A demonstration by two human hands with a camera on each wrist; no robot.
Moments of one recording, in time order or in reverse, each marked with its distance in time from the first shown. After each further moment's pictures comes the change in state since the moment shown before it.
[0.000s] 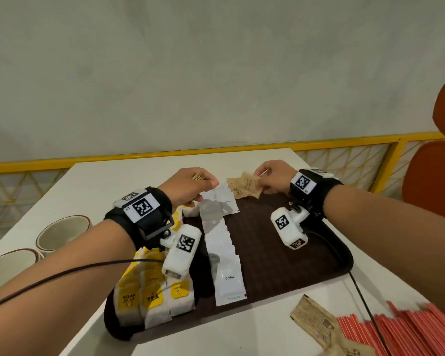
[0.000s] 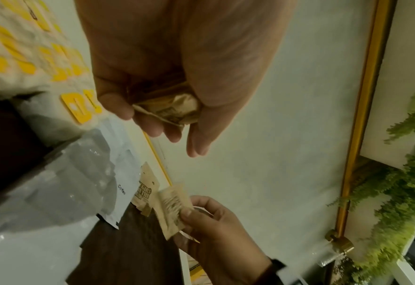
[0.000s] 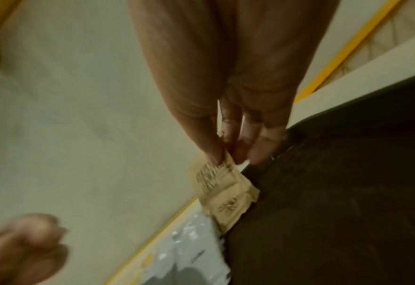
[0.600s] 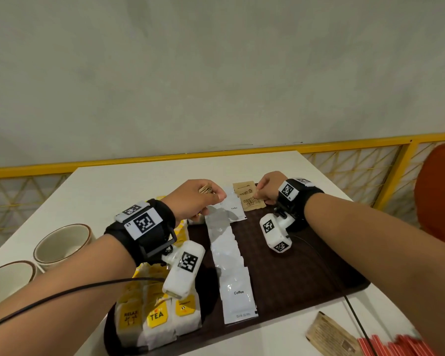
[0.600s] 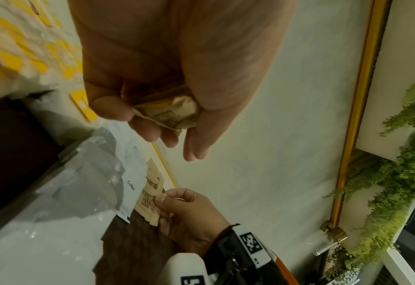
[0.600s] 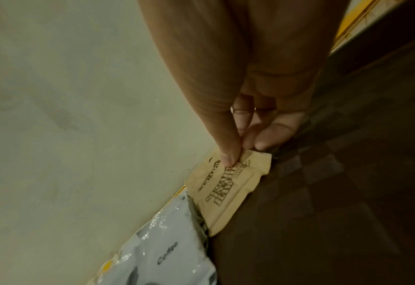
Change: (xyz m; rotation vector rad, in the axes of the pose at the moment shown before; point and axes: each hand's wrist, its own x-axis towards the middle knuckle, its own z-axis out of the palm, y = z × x) left_hand 0.007 -0.011 0.001 0.024 -0.067 -0.005; right_hand 0.050 0.022 0.026 -0.107 0.052 0.082
